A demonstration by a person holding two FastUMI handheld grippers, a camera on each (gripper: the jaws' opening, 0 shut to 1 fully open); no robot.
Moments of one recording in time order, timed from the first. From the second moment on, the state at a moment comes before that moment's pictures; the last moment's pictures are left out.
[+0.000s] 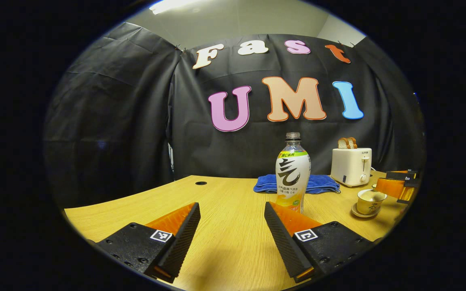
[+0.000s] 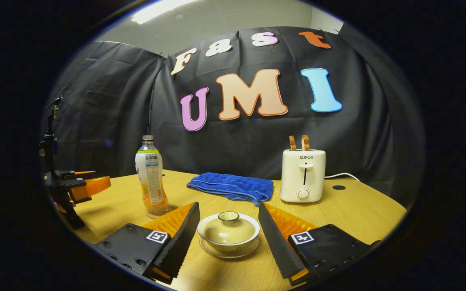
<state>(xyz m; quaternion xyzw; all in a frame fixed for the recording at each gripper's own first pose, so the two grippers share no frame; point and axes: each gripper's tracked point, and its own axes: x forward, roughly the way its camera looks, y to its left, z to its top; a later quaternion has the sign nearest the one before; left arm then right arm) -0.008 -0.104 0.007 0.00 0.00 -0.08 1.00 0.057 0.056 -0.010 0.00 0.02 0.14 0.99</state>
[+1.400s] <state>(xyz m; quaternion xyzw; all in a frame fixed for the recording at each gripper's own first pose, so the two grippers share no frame) -0.007 -0.104 0.007 0.00 0.00 -0.08 1.00 -0.007 -0.042 -0.001 0.00 0.00 -0.04 1.00</state>
